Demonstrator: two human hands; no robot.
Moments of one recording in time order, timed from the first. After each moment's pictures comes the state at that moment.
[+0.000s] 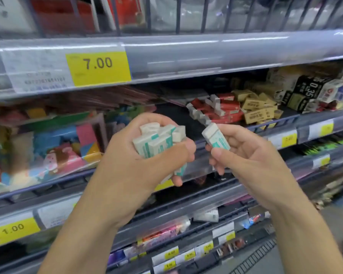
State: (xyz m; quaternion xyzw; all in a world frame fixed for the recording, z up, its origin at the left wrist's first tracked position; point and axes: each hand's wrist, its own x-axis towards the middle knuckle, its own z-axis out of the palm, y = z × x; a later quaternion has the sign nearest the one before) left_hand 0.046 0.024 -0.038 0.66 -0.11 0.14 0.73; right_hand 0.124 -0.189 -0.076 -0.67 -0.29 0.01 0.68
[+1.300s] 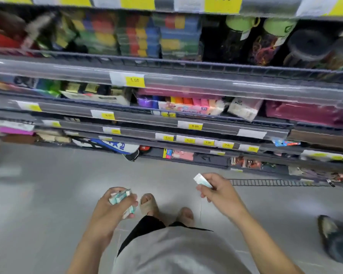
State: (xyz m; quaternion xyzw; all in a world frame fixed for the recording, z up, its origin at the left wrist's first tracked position) left_hand -0.276 -0.052 -0.352 0.51 0.57 0.05 0.65; right_hand -0.047 -0.266 -0.376 -0.78 -0.11 0.43 0.45
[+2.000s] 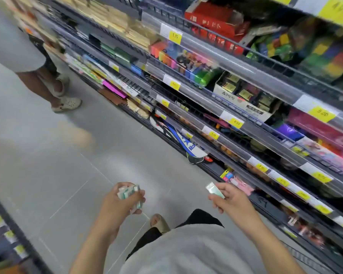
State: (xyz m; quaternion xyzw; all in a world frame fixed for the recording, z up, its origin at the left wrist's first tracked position) left_hand -0.555 0.071 -0.354 0.36 0.63 0.24 0.64; right_hand -0.253 -0.040 -0.352 -0.72 -0.28 0.53 0.36
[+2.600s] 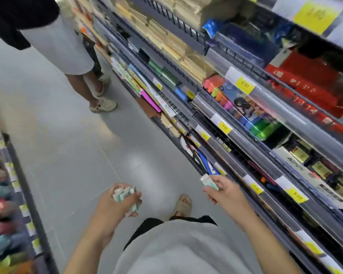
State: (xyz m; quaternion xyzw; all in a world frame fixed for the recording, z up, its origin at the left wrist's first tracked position) left_hand -0.611 0.243 -0.348 0.30 0.68 0.31 0.59; right_hand -0.290 0.231 -0.367 -0.66 -0.37 0.58 0.31
